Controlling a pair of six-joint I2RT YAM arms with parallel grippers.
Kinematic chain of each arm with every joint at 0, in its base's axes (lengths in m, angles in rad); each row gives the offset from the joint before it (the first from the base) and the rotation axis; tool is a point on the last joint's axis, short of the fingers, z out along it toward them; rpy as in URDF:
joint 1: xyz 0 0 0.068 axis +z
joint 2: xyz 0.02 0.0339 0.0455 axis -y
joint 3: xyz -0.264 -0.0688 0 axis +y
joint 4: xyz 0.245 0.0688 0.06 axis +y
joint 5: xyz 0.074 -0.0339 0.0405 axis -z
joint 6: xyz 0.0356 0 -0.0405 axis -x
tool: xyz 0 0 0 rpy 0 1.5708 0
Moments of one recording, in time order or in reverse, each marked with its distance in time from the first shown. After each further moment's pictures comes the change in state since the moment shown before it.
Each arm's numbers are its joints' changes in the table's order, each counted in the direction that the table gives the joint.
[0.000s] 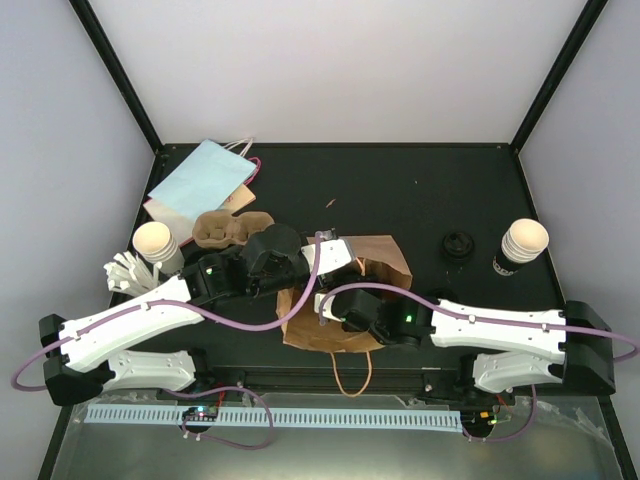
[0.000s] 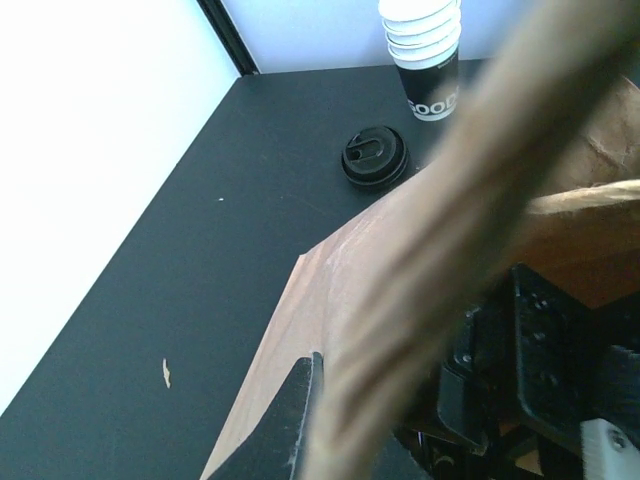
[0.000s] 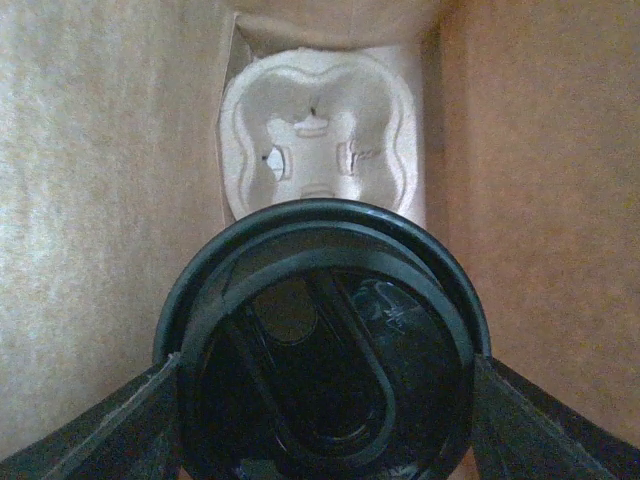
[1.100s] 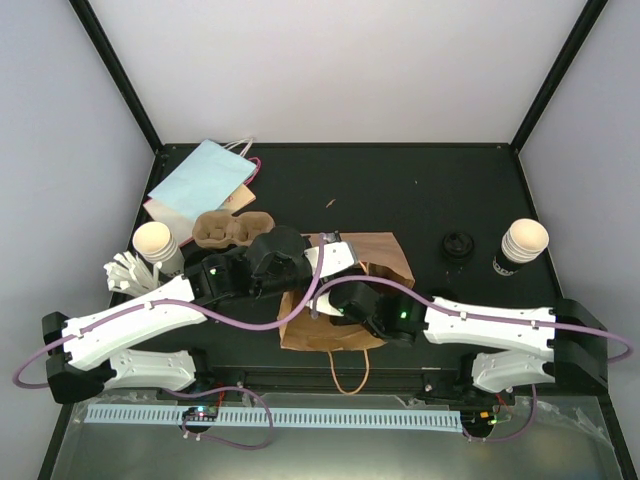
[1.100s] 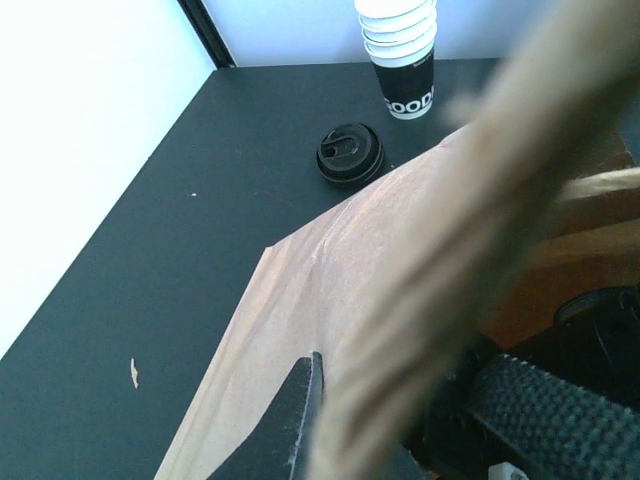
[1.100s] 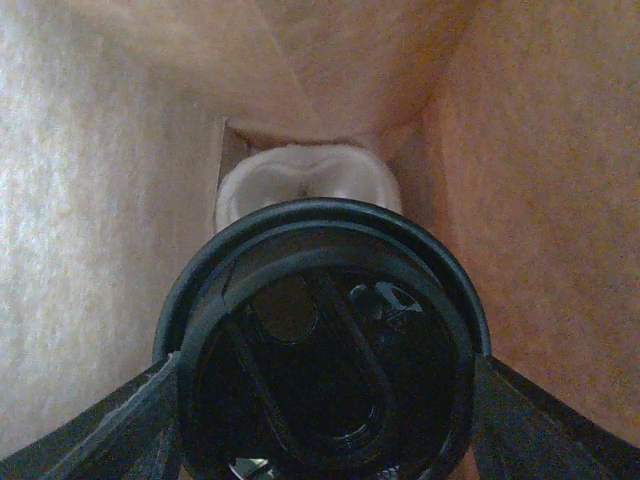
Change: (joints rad) left arm -0.015 -0.013 0.000 0.009 0.034 0.038; right arm -0.053 -0.036 0.037 -0.207 -0.077 0.062
